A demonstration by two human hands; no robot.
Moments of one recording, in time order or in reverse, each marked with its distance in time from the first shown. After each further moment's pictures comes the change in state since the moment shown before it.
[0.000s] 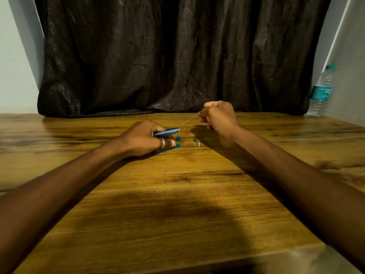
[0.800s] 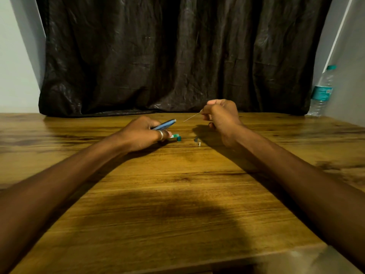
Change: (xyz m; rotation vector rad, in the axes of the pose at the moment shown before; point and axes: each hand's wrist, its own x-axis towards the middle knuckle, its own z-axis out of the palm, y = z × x) left_hand 0.007 -0.004 -0.002 -0.150 0.055 -0.092; right_hand 0.005 0.000 -0.002 0.054 0.032 0.012
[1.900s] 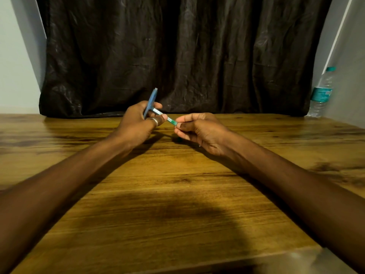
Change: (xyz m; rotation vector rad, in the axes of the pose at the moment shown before) left_hand -0.001 0.009 -0.001 -0.350 0.346 0.095; right_hand -0.020 0.008 0.029 0.312 -0.419 0.216
